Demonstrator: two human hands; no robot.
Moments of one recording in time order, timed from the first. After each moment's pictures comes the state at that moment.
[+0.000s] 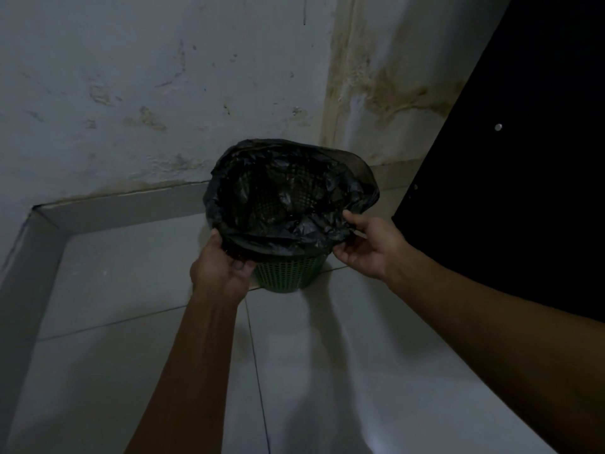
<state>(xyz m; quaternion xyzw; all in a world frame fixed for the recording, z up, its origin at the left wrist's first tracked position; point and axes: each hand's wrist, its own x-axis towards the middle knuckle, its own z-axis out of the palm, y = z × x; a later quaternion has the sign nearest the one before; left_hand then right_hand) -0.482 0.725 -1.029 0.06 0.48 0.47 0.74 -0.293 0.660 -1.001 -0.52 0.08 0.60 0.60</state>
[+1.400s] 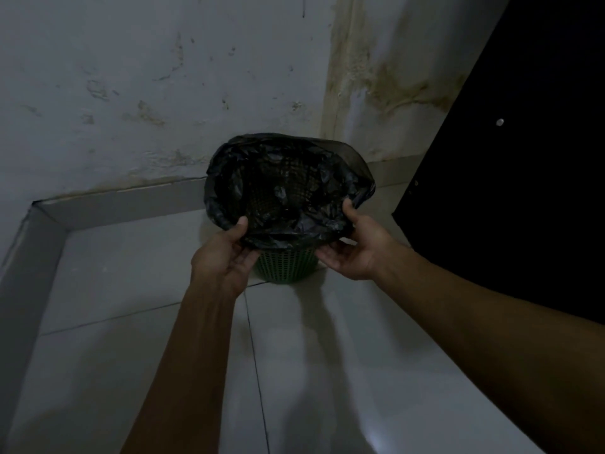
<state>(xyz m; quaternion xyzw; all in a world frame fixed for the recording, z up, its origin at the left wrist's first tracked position) -0.477 0.724 -1.021 0.12 0.47 0.42 0.76 -0.297 0.665 -1.008 -0.55 0.09 0.63 0.54</state>
